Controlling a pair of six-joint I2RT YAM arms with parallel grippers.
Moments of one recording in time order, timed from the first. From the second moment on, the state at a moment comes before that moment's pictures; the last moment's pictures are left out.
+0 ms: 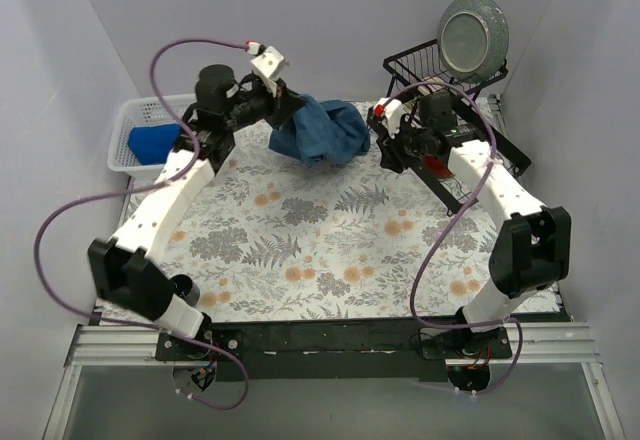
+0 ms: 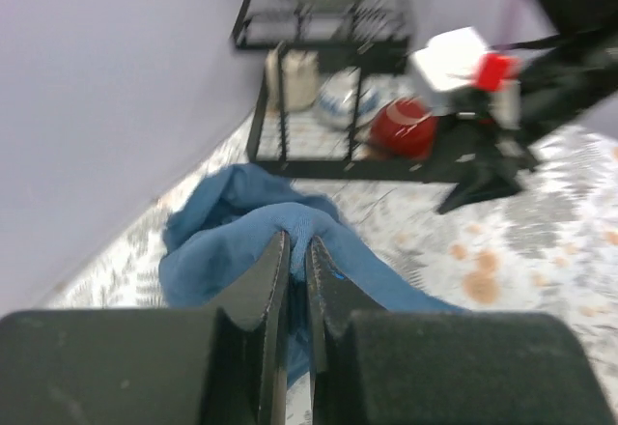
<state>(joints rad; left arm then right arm) -0.36 1.58 1.53 -0.10 0.53 0.11 0.30 1.66 1.42 -0.59 -0.46 -0.53</state>
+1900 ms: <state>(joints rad) -0.22 1.46 1.00 -0.74 0.63 0.47 0.38 1.78 1.15 -0.86 -0.40 -0.82</state>
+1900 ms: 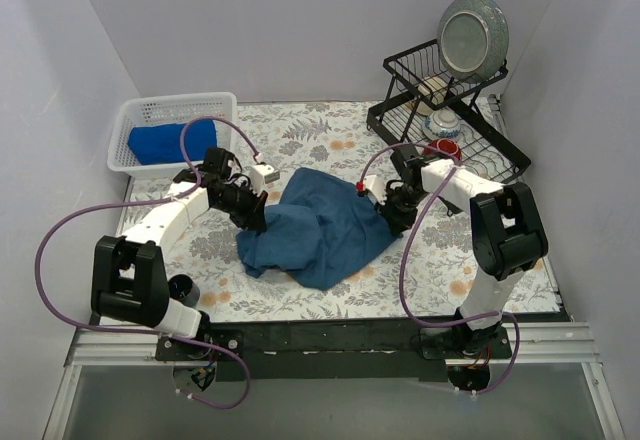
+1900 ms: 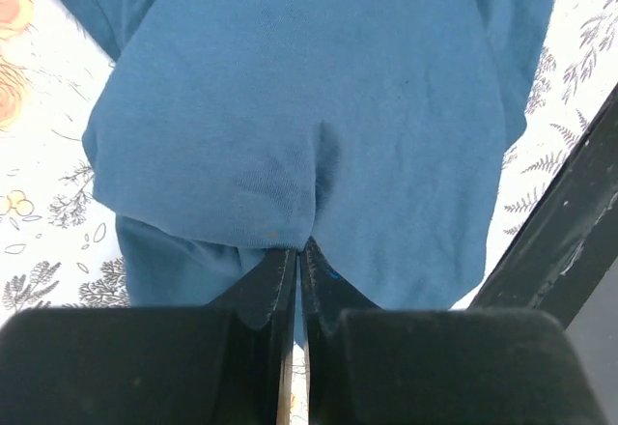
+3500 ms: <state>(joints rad) -0.16 1.51 1.22 -0.35 0.43 0.21 0.32 1.52 1.27 -0.58 -0.33 -0.34</state>
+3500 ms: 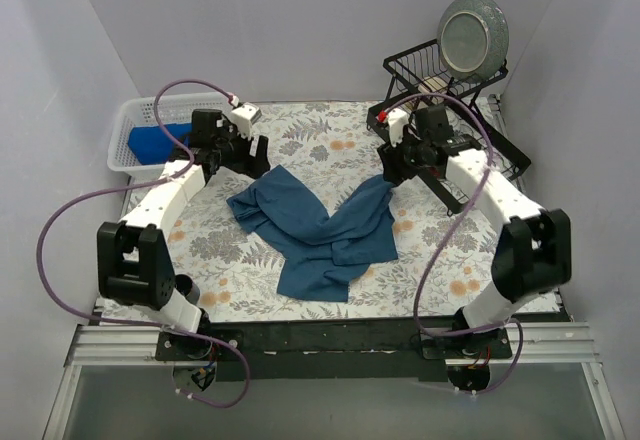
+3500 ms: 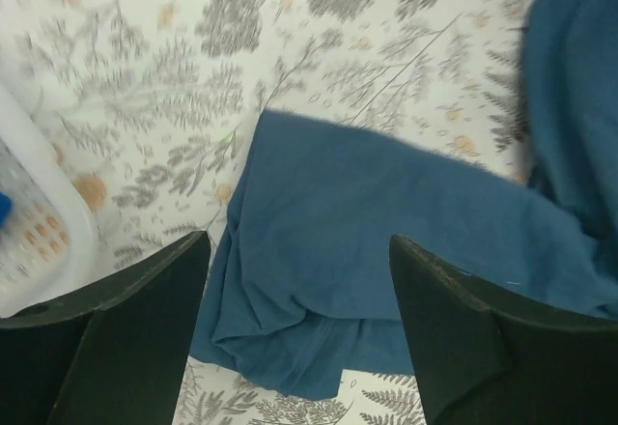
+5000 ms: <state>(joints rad) -0.12 1.28 1.16 -0.50 0.41 0.20 0.42 1.75 1.07 -0.93 -0.38 -0.54</state>
